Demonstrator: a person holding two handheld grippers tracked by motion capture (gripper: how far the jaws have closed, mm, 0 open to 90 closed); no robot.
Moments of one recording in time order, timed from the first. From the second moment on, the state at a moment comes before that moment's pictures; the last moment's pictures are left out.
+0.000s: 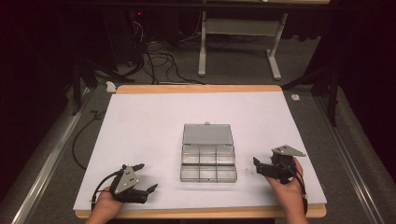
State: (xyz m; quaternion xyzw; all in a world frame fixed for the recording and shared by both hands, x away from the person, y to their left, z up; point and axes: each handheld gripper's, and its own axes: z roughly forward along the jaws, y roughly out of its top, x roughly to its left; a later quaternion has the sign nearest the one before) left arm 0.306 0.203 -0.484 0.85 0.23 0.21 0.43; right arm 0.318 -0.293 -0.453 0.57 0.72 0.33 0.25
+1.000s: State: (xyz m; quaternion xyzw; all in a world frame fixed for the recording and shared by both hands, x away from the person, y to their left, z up) left arm 0.306 0.204 -0.484 0.85 0.22 0.21 0.44; right arm 0.319 -0.293 -0.446 0.58 0.78 0.18 0.12
